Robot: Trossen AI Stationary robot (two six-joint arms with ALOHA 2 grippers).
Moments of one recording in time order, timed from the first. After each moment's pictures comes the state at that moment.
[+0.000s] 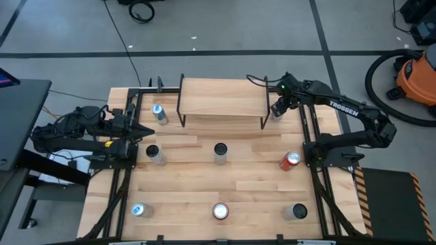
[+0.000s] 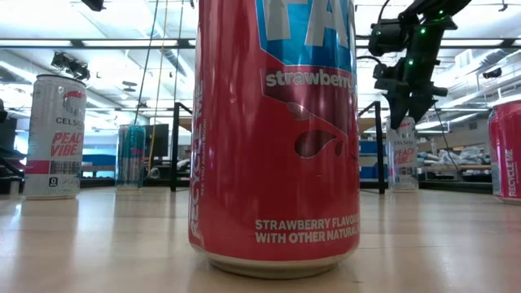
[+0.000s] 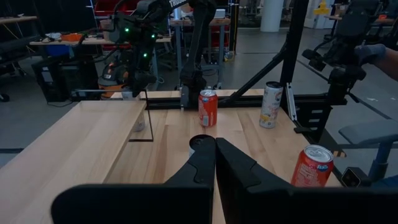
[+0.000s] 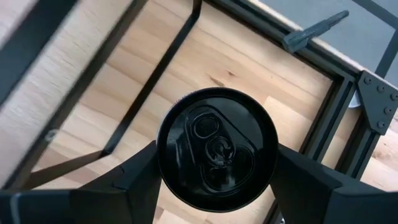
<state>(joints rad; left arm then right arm) 0.00 0.39 0.78 -0.51 0.00 0.01 -0.73 1.15 0.95 -0.96 0.21 0.28</state>
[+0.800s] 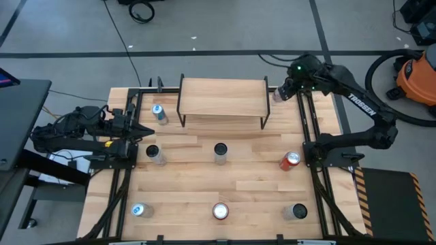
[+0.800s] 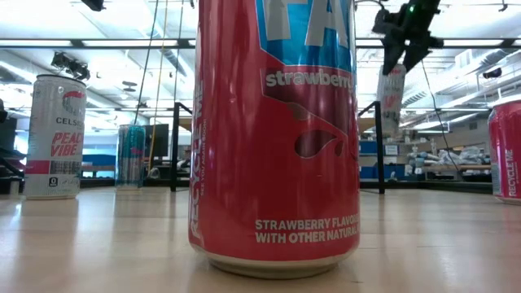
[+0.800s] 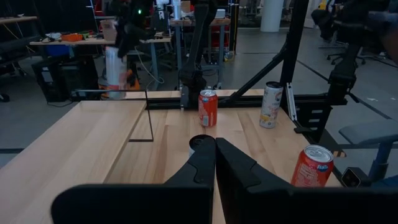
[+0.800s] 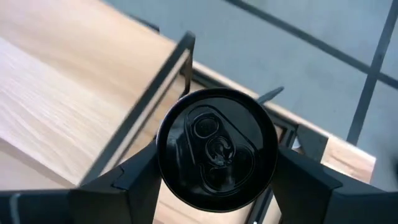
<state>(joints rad) 0.00 0.39 0.78 -0.51 0.00 0.01 -0.73 1.14 1.38 -1.20 0.26 0.26</state>
